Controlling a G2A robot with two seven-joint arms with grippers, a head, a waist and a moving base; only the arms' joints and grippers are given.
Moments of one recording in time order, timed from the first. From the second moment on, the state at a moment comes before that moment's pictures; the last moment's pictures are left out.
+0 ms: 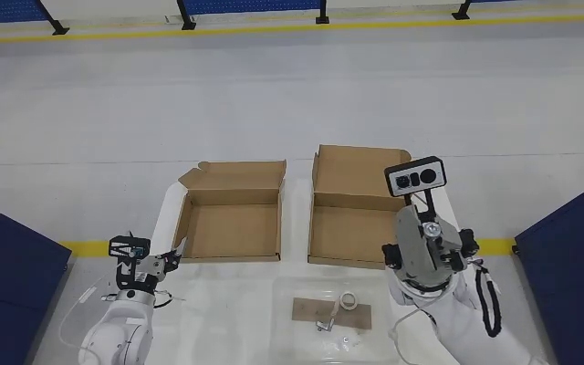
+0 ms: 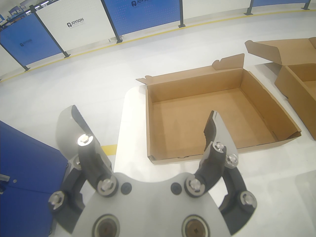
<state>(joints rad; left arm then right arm) 1.73 -1.15 -1.60 -1.80 1.33 0.00 0.00 -1.19 -1.03 1.03 -2.09 1.50 -0.47 1.00</state>
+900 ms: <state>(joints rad) 1.73 -1.15 -1.60 -1.80 1.33 0.00 0.00 -1.33 -1.00 1.37 -2.14 1.22 -0.24 0.99</state>
